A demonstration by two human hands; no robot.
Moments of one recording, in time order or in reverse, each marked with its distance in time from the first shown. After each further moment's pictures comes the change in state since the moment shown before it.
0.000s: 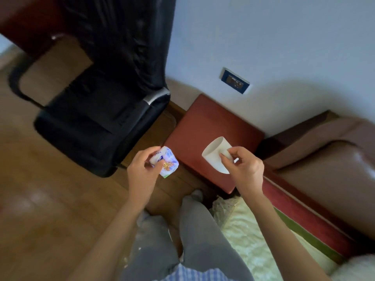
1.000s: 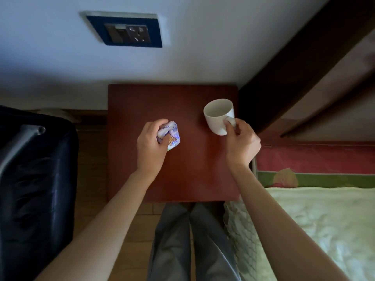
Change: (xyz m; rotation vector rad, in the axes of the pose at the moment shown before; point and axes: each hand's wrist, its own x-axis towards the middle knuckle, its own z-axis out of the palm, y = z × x) left_hand 0.205 -0.135 0.312 0.351 -0.570 0.462; right_hand 0.126 0.262 0.143 -0.093 0.629 0.714
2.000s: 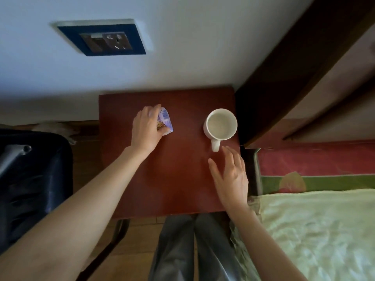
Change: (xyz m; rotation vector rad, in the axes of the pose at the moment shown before) left_hand 0.085 -0.035 0.035 0.472 -0.262 0.103; right_hand -0.055 0.046 -0.004 -0.150 -0.272 -0.234
